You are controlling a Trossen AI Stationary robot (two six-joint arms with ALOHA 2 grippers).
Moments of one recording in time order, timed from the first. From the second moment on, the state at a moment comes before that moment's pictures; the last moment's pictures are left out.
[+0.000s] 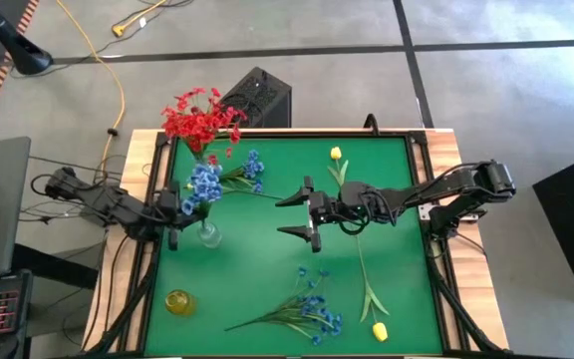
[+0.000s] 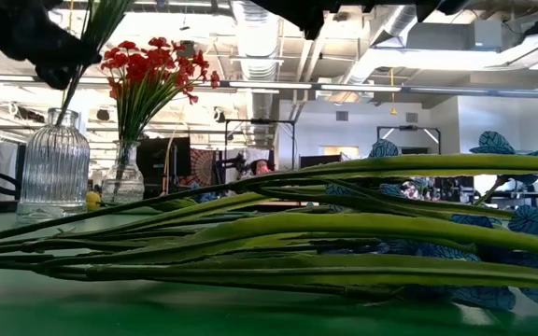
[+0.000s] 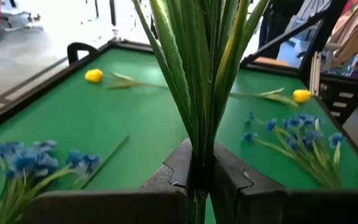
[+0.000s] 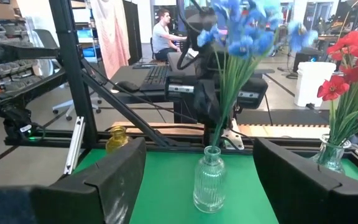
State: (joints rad) left arm -0.42 0.22 0.36 -0.43 -0.53 -0.29; right arm 0.10 1.51 0.95 0.55 0.01 0.03
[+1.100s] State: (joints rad) left arm -0.42 0.22 0.46 -0.60 -0.34 -0.73; right arm 0.09 1.51 0.95 0.53 0.00 0.03
